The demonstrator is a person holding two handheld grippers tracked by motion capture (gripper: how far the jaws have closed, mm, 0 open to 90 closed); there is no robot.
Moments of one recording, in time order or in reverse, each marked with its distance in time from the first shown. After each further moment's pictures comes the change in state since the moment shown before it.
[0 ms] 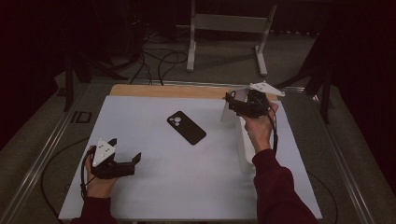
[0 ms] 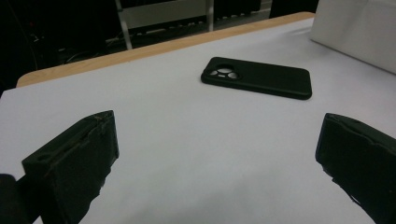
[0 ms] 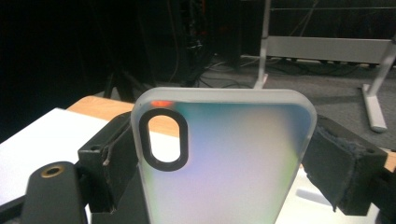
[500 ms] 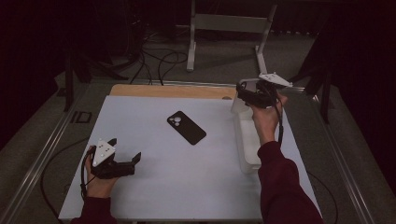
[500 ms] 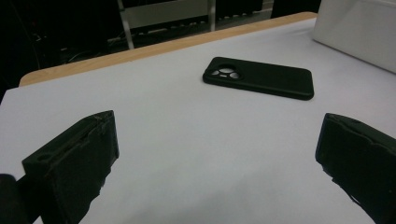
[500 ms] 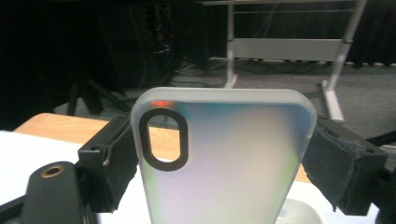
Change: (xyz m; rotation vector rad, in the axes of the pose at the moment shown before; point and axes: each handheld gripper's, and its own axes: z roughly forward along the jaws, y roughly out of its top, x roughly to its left) left arm -0.001 0.000 0.000 -0.001 0.003 -0.003; right arm -0.032 0.016 0.011 -0.006 -0.134 0.028
